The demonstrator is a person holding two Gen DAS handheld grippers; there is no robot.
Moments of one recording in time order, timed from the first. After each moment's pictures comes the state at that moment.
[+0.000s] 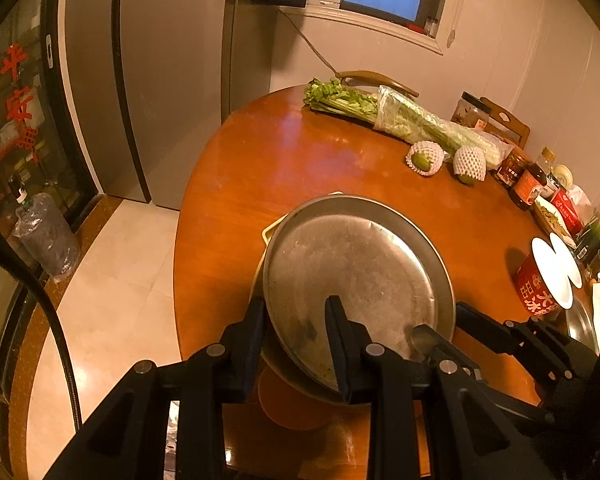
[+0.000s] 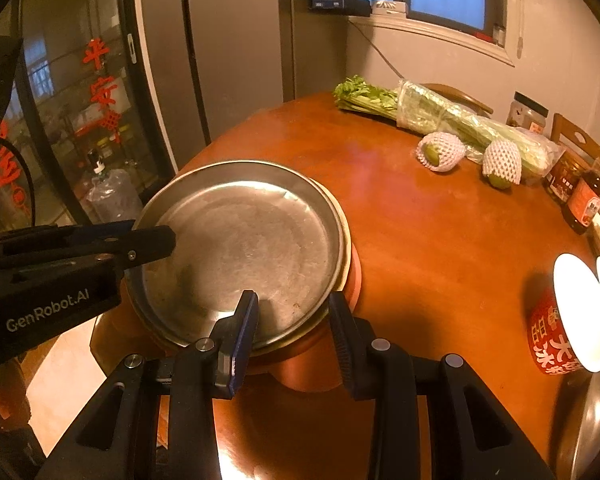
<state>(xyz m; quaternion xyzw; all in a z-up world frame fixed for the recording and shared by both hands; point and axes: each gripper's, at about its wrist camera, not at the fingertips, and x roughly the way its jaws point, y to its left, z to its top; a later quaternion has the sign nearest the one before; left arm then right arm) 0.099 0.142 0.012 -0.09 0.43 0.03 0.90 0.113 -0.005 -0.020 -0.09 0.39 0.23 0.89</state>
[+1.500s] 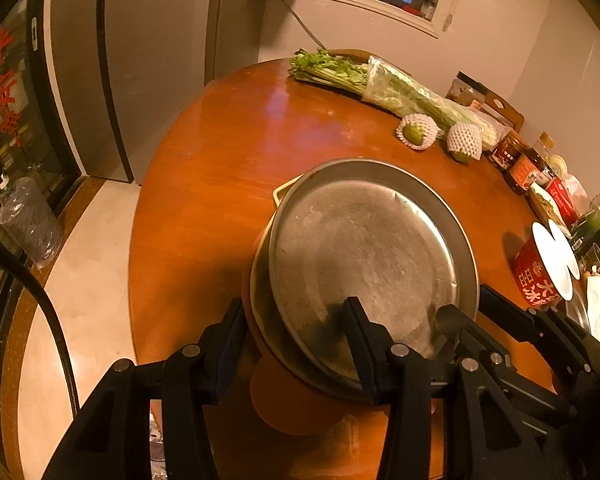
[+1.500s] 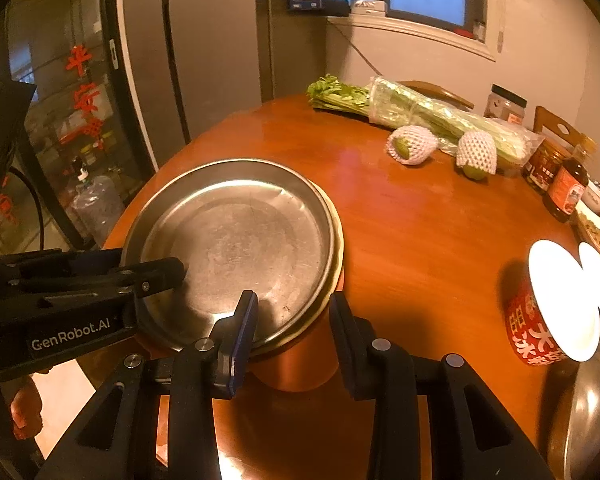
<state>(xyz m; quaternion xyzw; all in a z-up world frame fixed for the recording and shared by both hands) 0.116 0.126 -0.014 -0.11 0.46 0.01 0.88 0.116 -0.025 -0.021 -0.09 0.39 0.20 0.90</state>
